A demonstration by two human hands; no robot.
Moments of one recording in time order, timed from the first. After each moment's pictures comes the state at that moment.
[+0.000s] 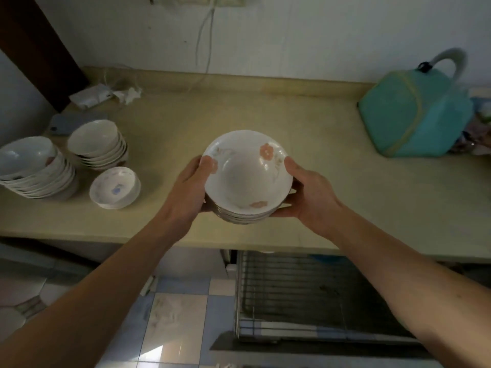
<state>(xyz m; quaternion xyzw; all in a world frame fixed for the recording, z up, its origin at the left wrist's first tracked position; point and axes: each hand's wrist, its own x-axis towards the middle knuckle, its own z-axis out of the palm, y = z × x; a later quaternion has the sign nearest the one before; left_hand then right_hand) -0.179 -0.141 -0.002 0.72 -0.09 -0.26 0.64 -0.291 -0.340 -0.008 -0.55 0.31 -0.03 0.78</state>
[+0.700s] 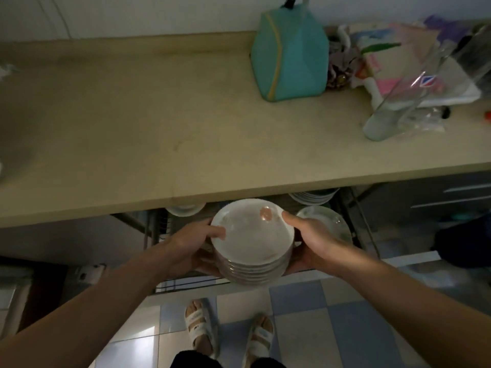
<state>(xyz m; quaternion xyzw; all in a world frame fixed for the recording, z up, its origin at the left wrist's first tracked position) -0.443 -0.275 -0.079 0.66 0.00 -0.60 0.45 -0.615 -0.461 -0.068 -0.47 0.50 0.10 0.72</state>
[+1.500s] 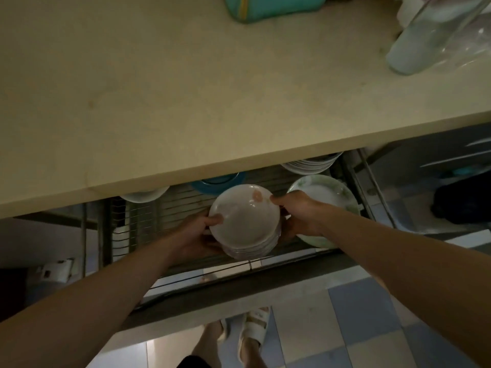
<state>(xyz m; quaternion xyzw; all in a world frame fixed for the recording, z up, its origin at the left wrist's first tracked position) -0.427 -0.351 -0.298 0.61 0.12 -0.64 0.45 -0.579 -0.538 -0.228 -0.44 0.56 0.17 0.68</state>
